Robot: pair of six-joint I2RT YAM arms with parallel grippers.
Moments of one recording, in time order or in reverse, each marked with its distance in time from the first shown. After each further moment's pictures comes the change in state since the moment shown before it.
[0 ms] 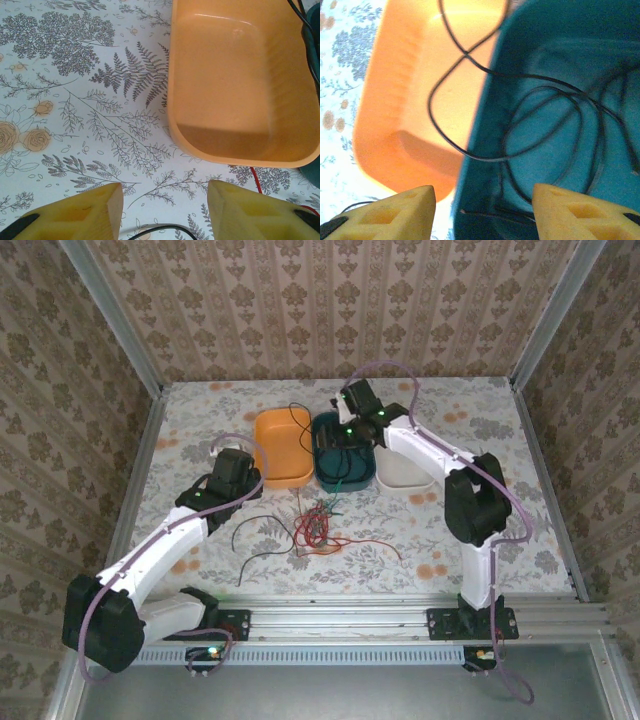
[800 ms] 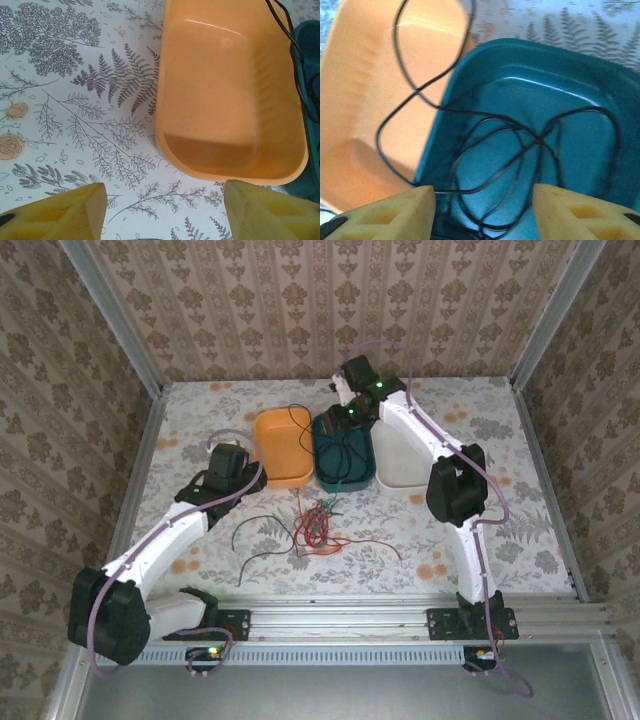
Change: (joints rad) left arm 0.063 0.043 -0.005 0.083 0.105 -0.026; right arm -0.082 0.214 0.409 -0.307 0.043 -0.206
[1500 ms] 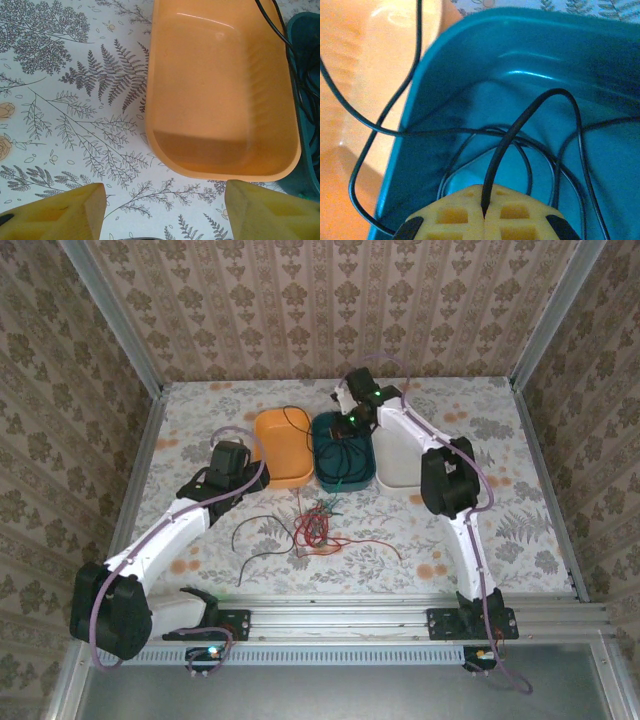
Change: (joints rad) left arm 0.000 0.026 0.023 -0.008 0.033 0.009; right arm -0.040 0.079 -0.108 0.151 -0.145 0.017
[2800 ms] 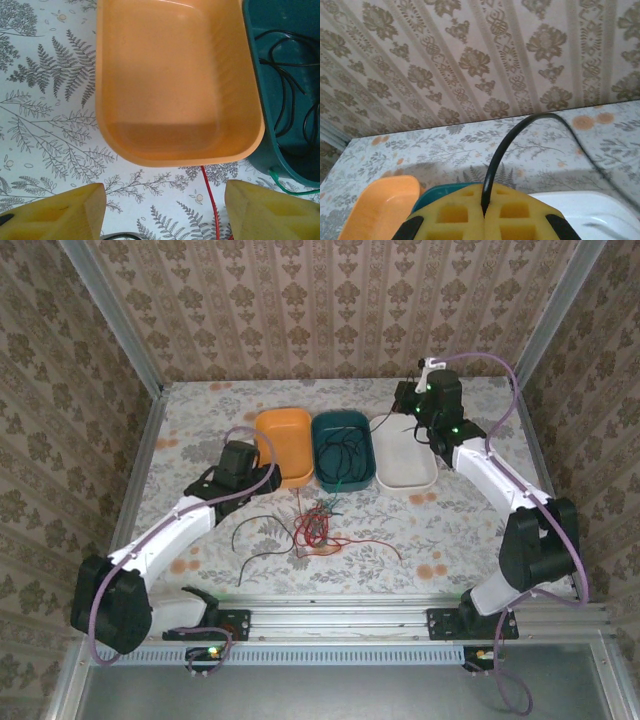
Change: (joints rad) left arm -0.066 0.039 0.021 0.019 0.063 0.032; right arm -0.157 -0.745 -0.792 0.795 0.311 0.209
